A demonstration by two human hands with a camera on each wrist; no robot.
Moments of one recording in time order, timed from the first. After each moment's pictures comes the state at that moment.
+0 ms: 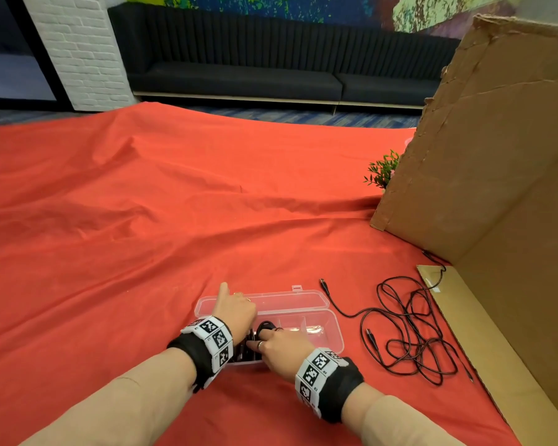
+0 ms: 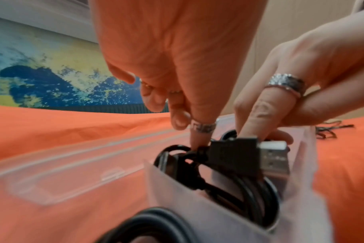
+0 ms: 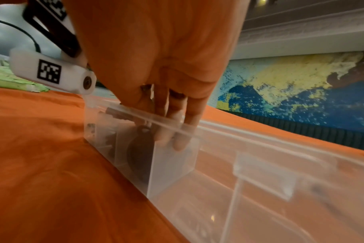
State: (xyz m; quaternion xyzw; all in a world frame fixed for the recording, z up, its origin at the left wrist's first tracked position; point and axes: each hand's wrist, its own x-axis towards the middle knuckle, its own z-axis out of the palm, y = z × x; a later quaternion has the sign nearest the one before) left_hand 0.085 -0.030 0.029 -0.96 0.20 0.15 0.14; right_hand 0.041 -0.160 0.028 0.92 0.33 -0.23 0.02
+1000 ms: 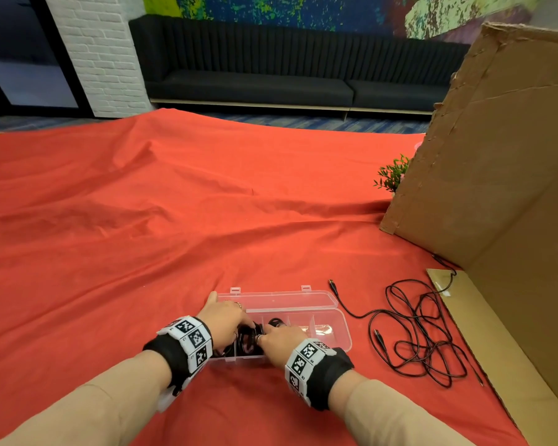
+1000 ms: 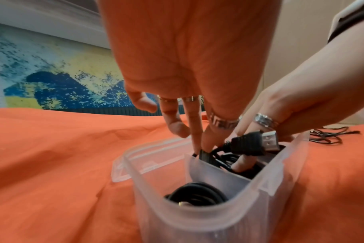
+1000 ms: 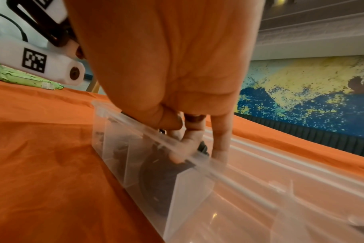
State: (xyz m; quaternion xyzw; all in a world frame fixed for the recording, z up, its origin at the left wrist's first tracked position) left_hand 0.069 0.016 0.032 -0.95 0.22 0.20 0.03; right_hand 0.044 -0.134 0.030 0.91 0.28 -0.29 0.07
